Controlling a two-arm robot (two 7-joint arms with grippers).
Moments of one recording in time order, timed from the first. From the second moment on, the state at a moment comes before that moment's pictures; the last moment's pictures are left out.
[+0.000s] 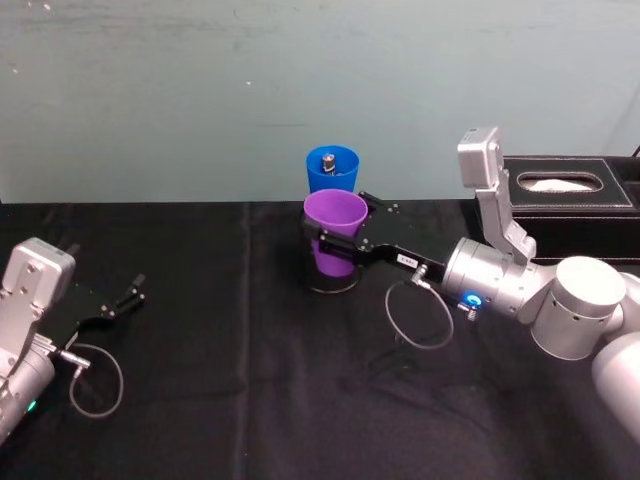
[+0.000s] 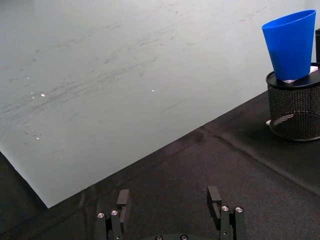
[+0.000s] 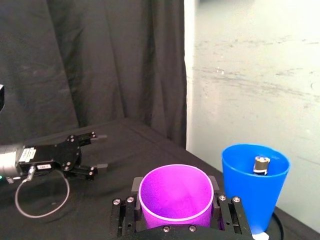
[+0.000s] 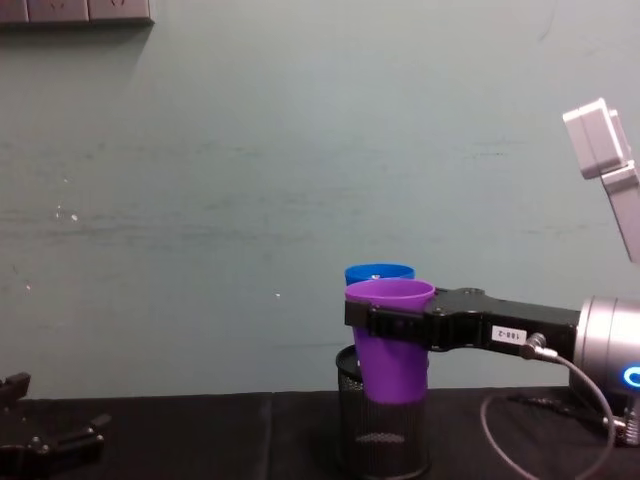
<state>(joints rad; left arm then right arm) -0.20 0.60 0.45 -1.41 -0.25 -0.12 0.03 0.62 0.32 -0.54 -1.01 0.55 -0.13 0.76</state>
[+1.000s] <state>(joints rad) -0.20 0.60 0.45 -1.41 -0.25 -0.12 0.03 0.67 0.26 -0.49 -0.91 0.54 -0.13 0.72</state>
